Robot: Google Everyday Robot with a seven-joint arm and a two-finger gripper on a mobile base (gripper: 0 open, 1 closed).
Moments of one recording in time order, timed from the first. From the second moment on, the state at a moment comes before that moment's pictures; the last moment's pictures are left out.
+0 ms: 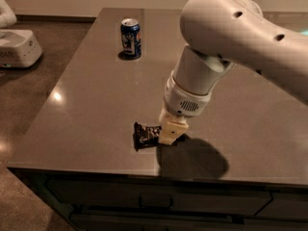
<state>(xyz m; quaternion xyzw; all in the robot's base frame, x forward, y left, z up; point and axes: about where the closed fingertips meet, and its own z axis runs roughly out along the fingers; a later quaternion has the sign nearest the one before) 0.444 -0.034 0.840 -0.69 0.71 0.11 0.10</state>
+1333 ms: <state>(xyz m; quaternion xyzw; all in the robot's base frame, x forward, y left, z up) 0.548 -0.120 0.876 -0.58 0.80 0.03 0.13</state>
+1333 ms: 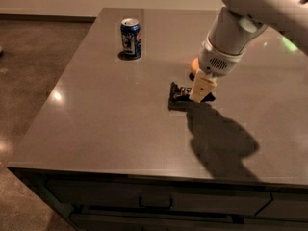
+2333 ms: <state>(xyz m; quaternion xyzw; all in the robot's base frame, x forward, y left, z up) 0.587 -0.172 0.864 -0.54 0.83 0.02 0.13</state>
